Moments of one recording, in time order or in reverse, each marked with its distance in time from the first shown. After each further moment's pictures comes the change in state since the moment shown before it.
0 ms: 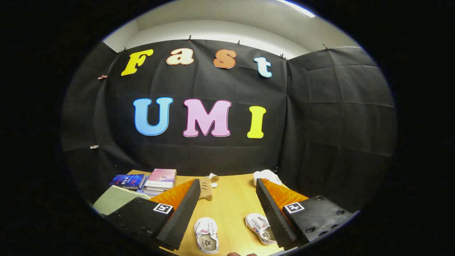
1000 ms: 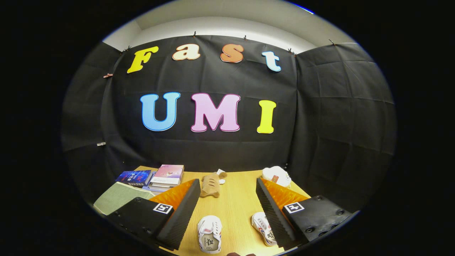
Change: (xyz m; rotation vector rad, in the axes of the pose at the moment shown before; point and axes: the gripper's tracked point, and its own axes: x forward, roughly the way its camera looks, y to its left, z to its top) arm 0.023 0.011 -0.016 0.015 0.049 0.106
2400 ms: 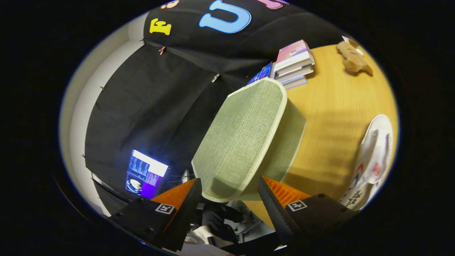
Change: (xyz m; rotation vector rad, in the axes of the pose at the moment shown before) arm -0.071 0.235 -0.209 0.547 0.977 1.216
